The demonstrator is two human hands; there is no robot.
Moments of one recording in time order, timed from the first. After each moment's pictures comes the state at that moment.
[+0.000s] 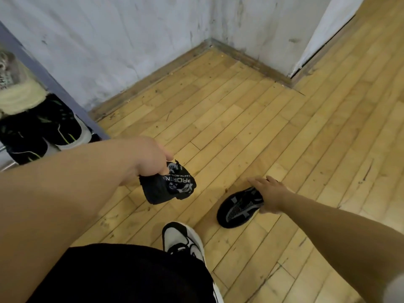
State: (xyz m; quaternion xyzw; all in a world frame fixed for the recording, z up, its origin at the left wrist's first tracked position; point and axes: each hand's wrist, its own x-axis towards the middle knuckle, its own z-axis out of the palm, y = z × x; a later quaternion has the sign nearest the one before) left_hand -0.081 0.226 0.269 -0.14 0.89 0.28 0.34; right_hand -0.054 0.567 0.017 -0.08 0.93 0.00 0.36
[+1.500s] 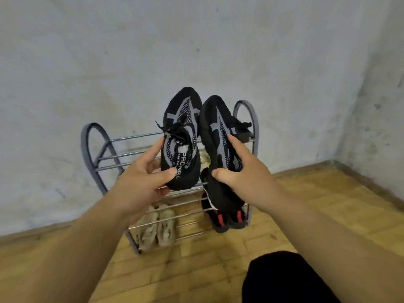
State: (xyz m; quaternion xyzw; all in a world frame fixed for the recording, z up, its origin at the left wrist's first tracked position) left_hand 0.185 -0.064 0.487 -0.14 0.68 0.70 -0.18; right_hand 0.058 0.137 0.472 -0.31 0.77 -0.55 0.10
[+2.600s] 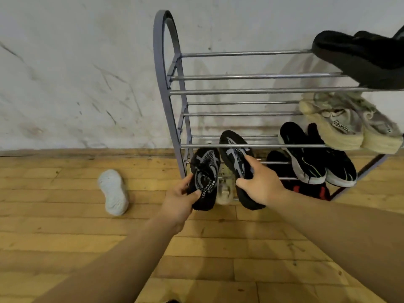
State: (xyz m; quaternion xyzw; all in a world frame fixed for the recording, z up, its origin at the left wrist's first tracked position) left_hand 0.219 -0.256 0.199 -0.42 0.56 0.70 -0.12; right_hand 0.030 -0.120 0.216 -0.29 0.86 -0.33 0.26
